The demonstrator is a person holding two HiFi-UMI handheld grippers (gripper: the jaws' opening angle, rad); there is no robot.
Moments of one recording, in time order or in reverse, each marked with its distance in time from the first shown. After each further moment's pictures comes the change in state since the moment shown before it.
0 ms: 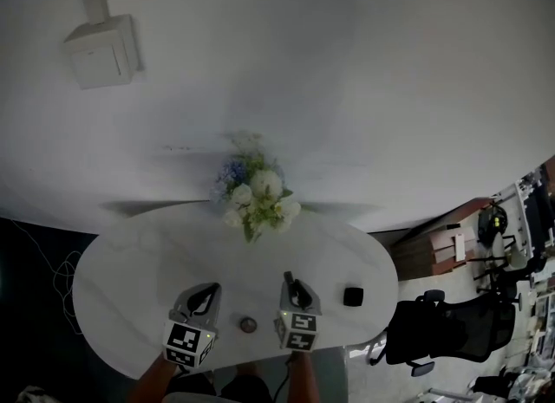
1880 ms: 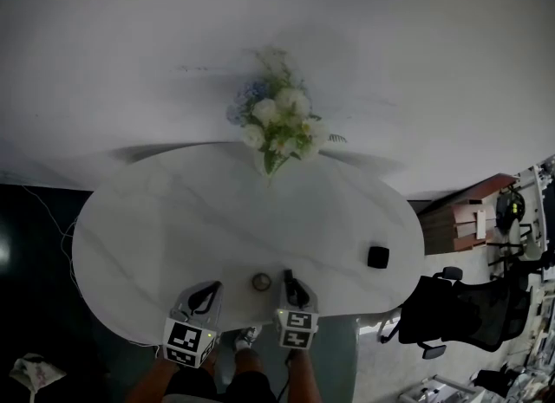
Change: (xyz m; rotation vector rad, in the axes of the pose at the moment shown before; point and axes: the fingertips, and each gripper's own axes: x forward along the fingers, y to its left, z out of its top) left arm -0.069 -0.043 -0.124 -0.043 0.118 0.039; right arm -0.032 0.041 -0.168 -0.022 0.132 0.074
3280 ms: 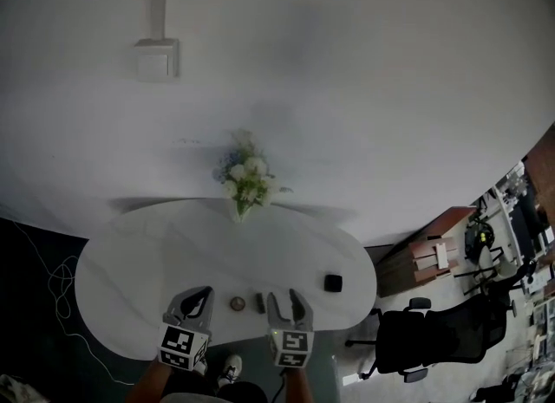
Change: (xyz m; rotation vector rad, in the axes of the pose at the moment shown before) left arm -0.059 -0.033 0.127 0.087 -0.255 0.011; right arm -0.141 -0.006 0.148 -0.100 -0.400 -0.027
